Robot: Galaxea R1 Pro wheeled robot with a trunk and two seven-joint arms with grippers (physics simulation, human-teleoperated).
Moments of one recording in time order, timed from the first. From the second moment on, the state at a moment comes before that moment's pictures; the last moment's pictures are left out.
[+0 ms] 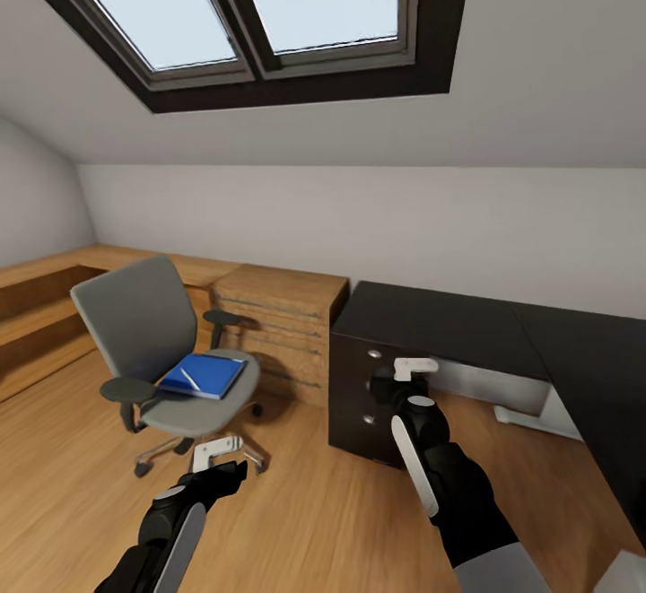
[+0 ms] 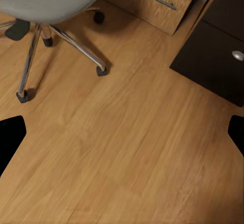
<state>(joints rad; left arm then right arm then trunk) -0.20 -0.05 -0.07 -1.36 0.31 0.63 0.31 -0.50 0.14 0.20 -1.30 -0.10 0.66 -0.36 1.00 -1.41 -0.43</state>
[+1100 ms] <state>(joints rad) -0.20 -0.05 -0.07 -1.36 0.31 0.63 0.32 -0.50 0.07 0.21 -1.31 -0.11 0.68 -0.18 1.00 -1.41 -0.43</state>
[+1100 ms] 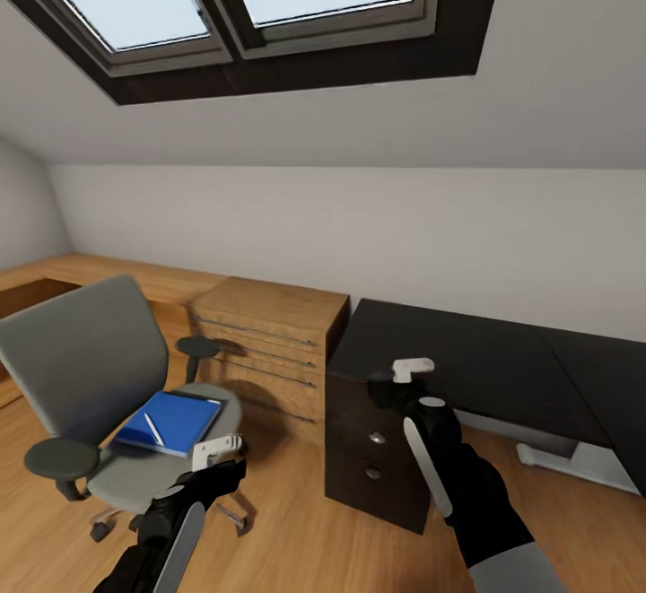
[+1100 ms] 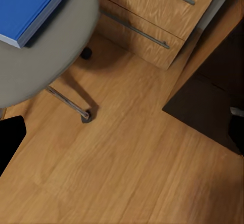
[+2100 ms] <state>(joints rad) -0.20 -0.05 -0.08 -1.40 0.31 0.63 0.32 -0.50 -0.19 0.38 -1.31 -0.01 0.67 0.55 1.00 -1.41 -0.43</state>
